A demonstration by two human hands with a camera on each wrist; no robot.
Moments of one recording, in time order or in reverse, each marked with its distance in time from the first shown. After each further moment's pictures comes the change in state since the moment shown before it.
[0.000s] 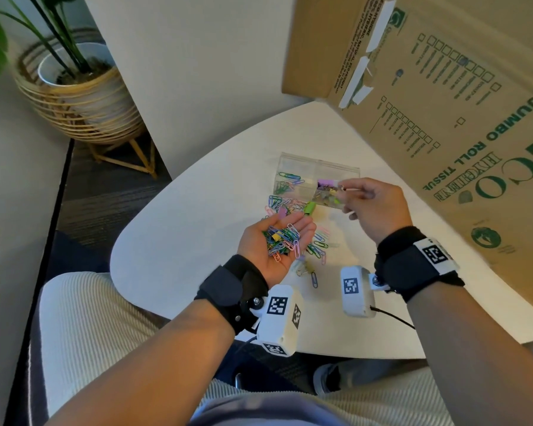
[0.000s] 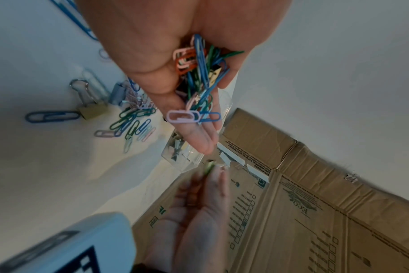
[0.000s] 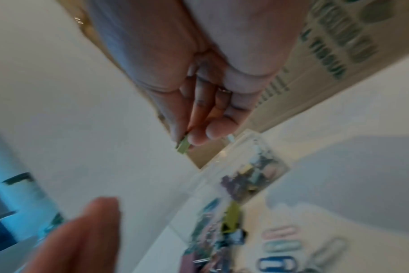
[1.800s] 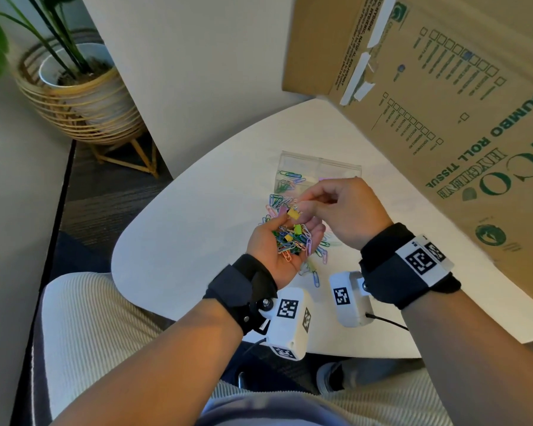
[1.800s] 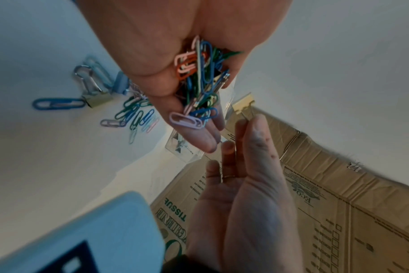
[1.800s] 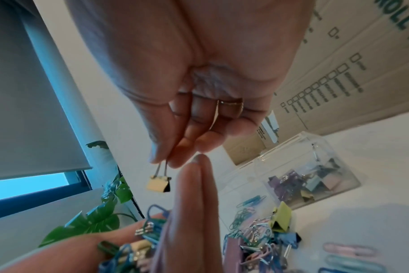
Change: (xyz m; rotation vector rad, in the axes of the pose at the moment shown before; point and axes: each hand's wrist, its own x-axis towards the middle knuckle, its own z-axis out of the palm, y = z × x) left_hand 0.005 -0.011 0.004 0.042 0.006 0.008; right_hand -0.025 -0.038 0.023 -0.037 -0.341 -0.089
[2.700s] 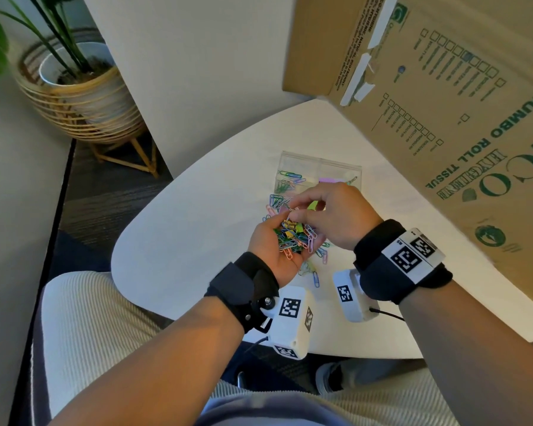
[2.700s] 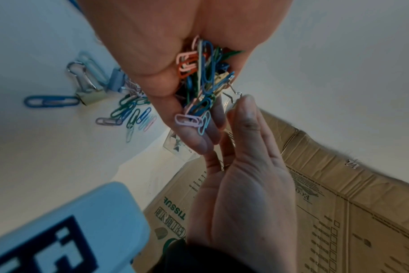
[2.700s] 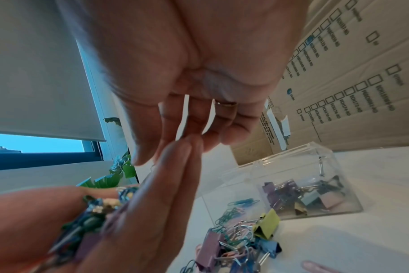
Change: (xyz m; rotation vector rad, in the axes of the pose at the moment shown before) left_hand 0.001 0.001 0.001 0.074 -0.006 0.016; right_hand 0.005 0.001 0.004 -0.332 -0.102 -0.048
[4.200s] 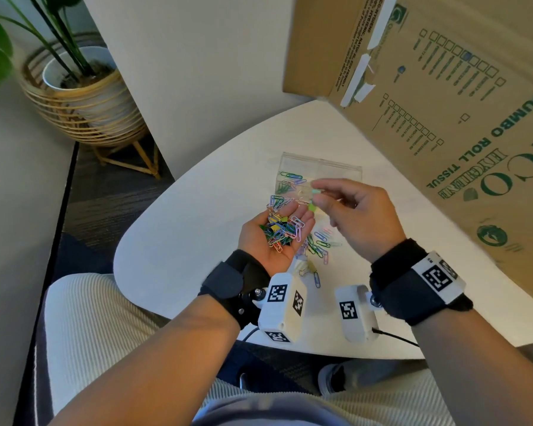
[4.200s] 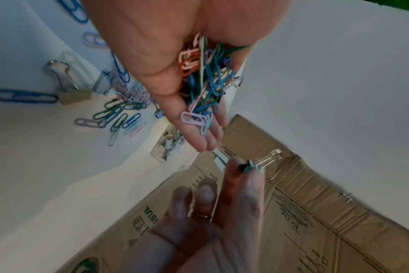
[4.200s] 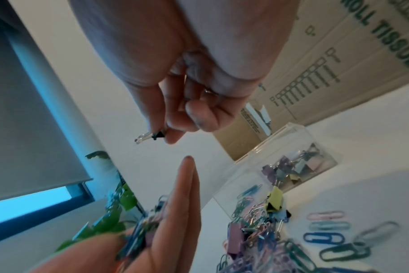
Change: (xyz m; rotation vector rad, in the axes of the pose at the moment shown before) left_hand -0.005 0.013 0.002 -0.159 0.011 0.057; right_hand -0.018 0.012 -0.003 0.404 0.304 -0.068
